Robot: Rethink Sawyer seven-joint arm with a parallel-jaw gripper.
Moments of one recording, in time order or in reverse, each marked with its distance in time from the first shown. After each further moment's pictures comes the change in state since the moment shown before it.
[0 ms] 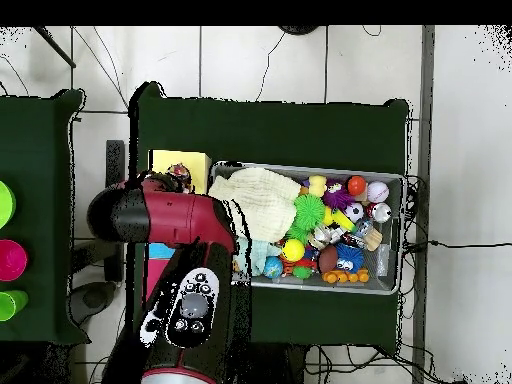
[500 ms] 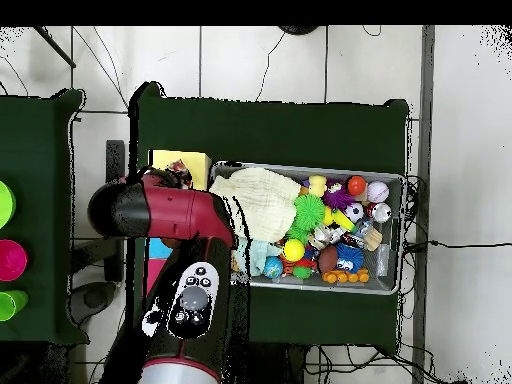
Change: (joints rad) arm 0.000 0.029 0.000 -0.023 0.024 -0.001 0.000
